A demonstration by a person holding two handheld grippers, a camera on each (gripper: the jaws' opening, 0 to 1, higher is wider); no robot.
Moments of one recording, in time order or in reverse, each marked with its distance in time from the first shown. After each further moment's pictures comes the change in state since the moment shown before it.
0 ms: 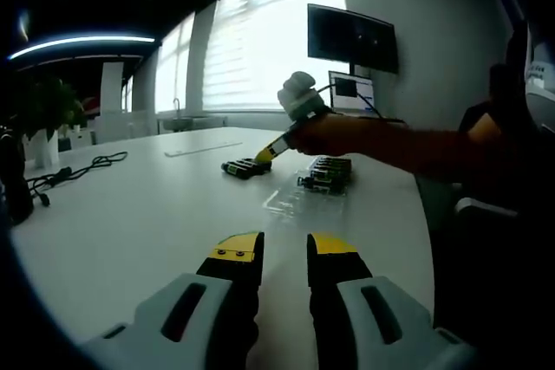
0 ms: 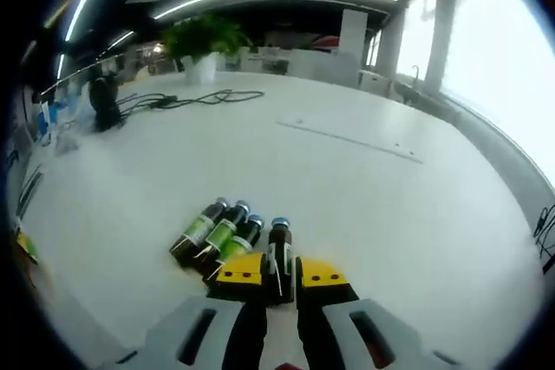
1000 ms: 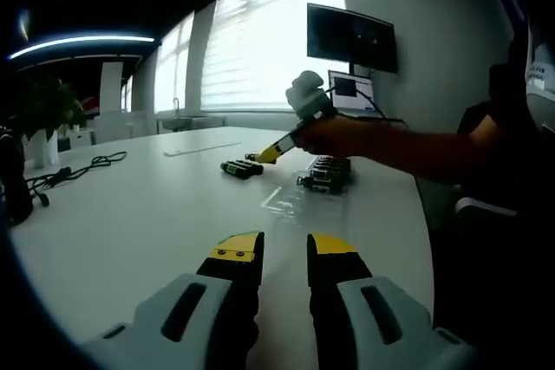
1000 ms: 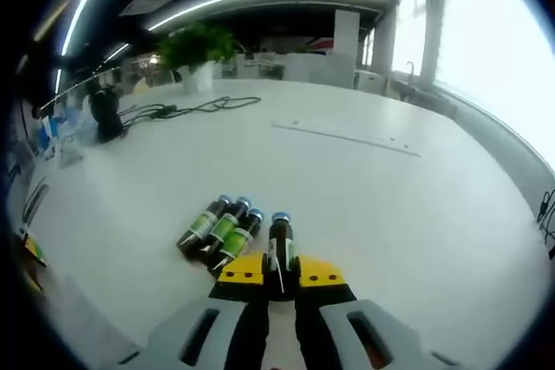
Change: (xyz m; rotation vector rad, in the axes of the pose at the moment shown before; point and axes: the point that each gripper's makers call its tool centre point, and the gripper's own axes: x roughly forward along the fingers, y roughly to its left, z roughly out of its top) left arm 0.000 0.000 -0.001 0.000 0.003 -0.002; right arm -0.018 0.003 -0.005 0.046 -0.036 0.014
